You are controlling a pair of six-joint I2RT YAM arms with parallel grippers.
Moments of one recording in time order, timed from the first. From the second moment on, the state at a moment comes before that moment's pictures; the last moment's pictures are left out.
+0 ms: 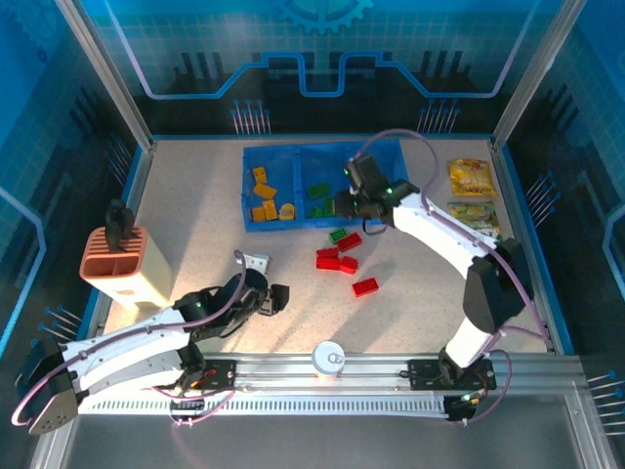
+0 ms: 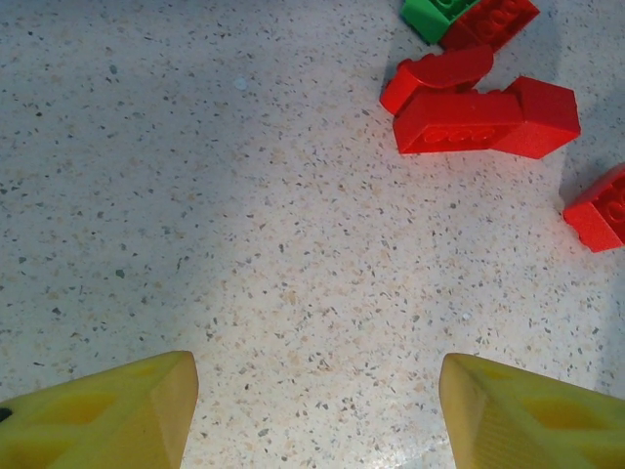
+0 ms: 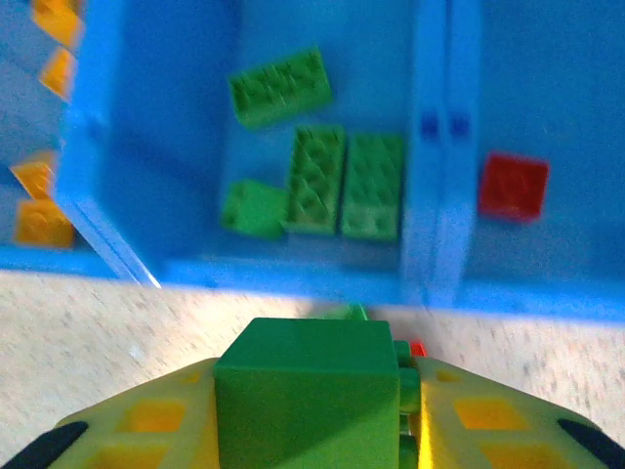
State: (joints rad) left arm -0.90 0.86 0.44 -0.38 -0.28 -0.67; right arm 0.57 1.72 1.45 -0.64 0.11 0.46
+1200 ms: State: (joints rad) left arm -0.92 1.25 0.69 -0.30 -0.21 -0.66; right arm 0.57 1.39 1.03 -0.57 0.01 0.44
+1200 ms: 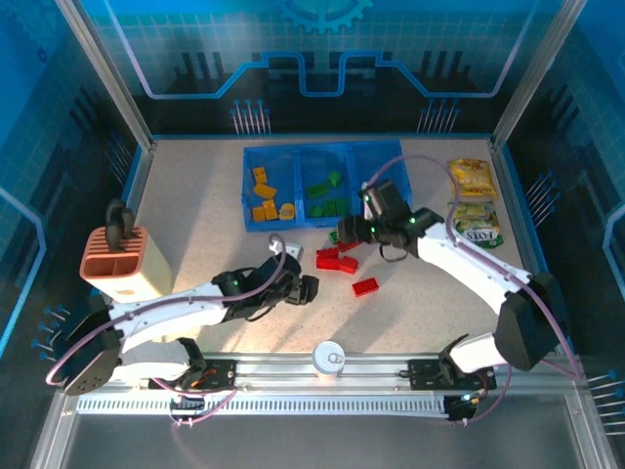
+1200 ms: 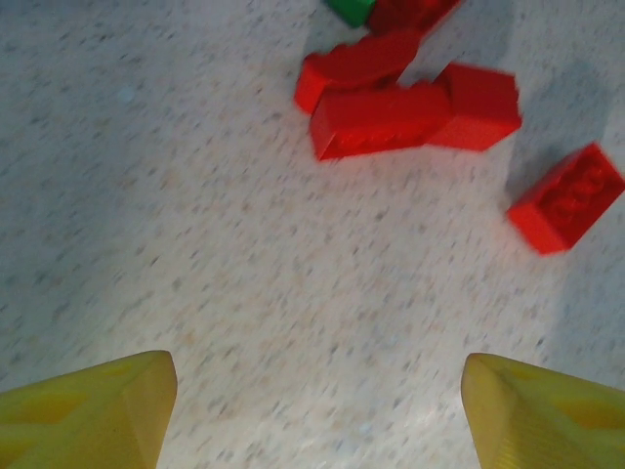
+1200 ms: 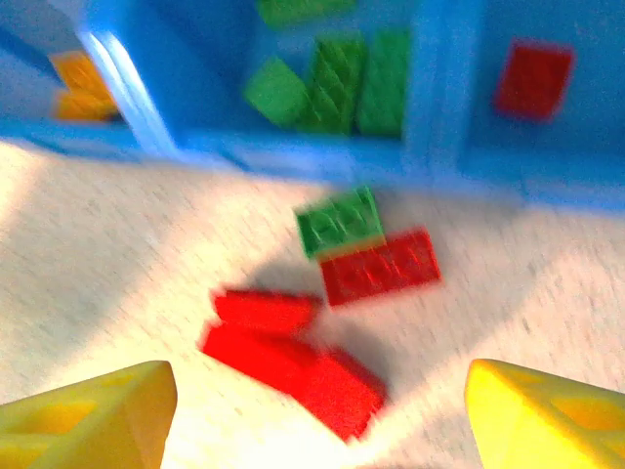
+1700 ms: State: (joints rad) left arm -0.81 1.55 0.88 -0.27 -0.08 -0.67; right arm 0.65 1.24 0.67 -0.53 0.06 0.52
